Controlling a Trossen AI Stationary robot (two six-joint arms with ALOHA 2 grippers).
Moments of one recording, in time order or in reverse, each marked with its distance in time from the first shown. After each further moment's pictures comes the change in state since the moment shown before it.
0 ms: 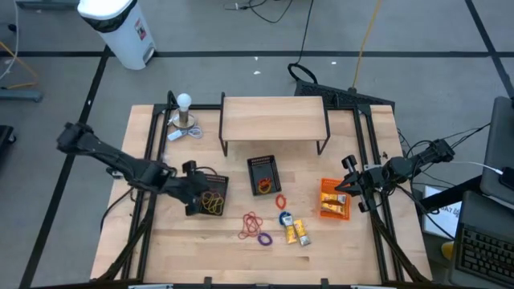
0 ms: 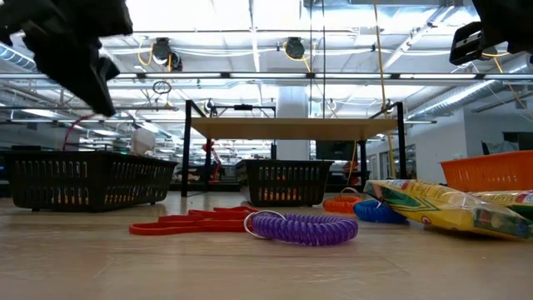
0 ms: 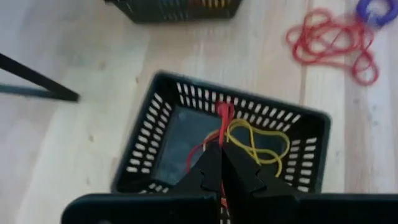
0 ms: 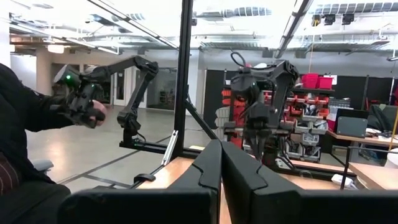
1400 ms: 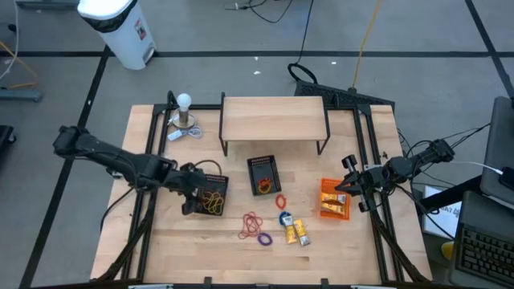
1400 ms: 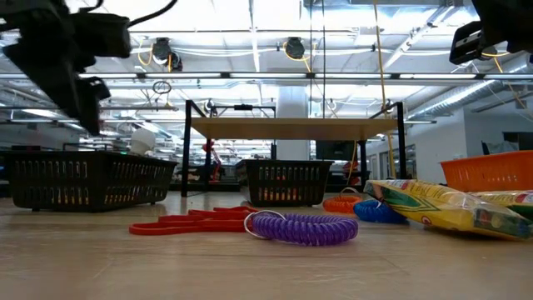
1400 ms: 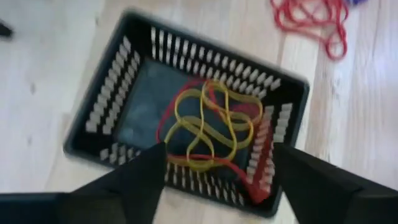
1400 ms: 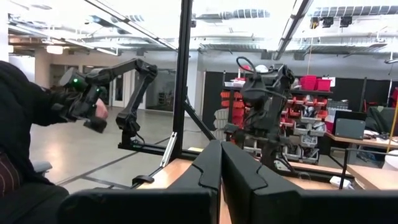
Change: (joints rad) left arm 0.116 -0.039 -0.034 -0.031 0.269 -0.049; right arm 0.000 0.000 0.000 0.006 0.003 -0.006
